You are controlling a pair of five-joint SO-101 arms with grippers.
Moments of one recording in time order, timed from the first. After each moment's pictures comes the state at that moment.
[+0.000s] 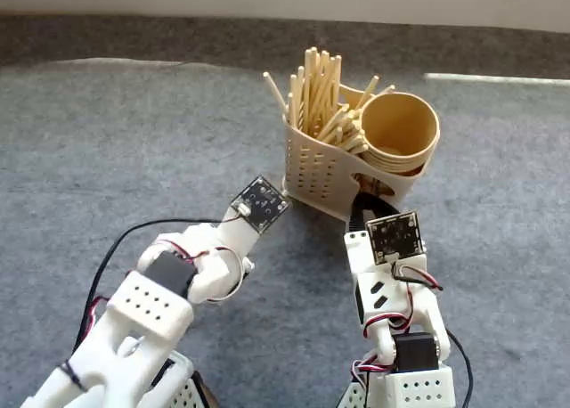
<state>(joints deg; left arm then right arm) 20.8 -52.3 65.3 56.7 -12.4 -9.0 -104.3 95.7 30.0 16.3</state>
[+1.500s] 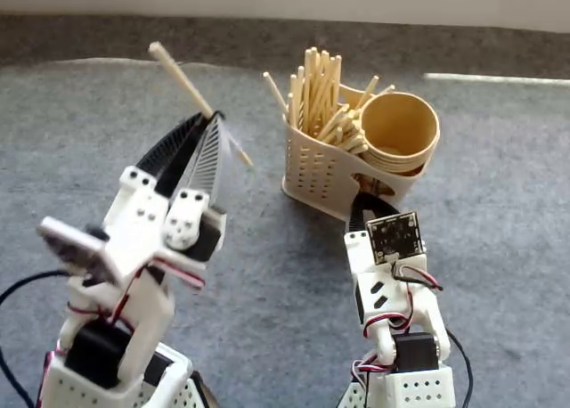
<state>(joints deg) 19.9 -80.9 55.2 19.6 11.7 -9.0 -104.3 95.7 30.0 16.3</state>
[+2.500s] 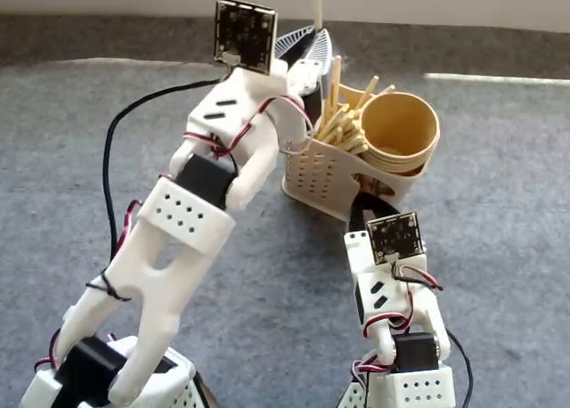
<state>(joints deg) 24.4 -18.7 13.2 19.1 15.6 -9.0 -104.3 95.7 30.0 16.3</state>
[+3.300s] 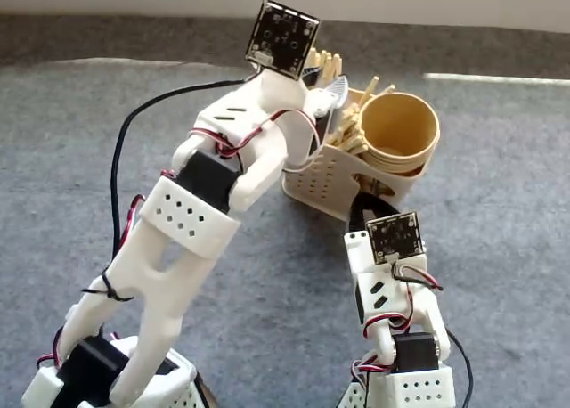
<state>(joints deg) 26.8 -18.4 4.1 44.0 9.2 -9.0 -104.3 95.7 30.0 16.3</state>
